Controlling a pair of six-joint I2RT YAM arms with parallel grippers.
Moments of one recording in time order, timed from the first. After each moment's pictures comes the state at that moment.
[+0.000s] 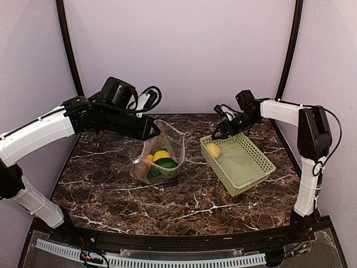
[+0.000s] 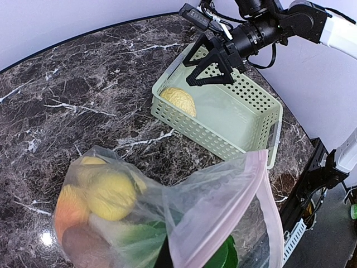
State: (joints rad) left arm -0.84 1.44 1.44 -0.68 0.07 -0.36; right arm 0.33 2.00 1.62 -0.67 -0.60 -0.24
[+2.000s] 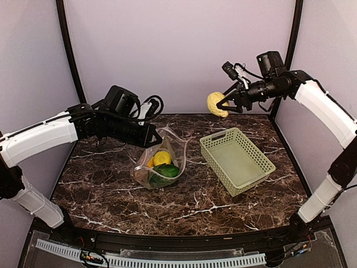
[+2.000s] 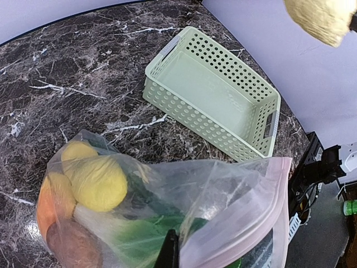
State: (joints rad) left arm -0.84 1.44 1.35 -0.62 0.12 -0.40; right arm 0.42 1.58 1.73 -0.83 -0.69 -0.41
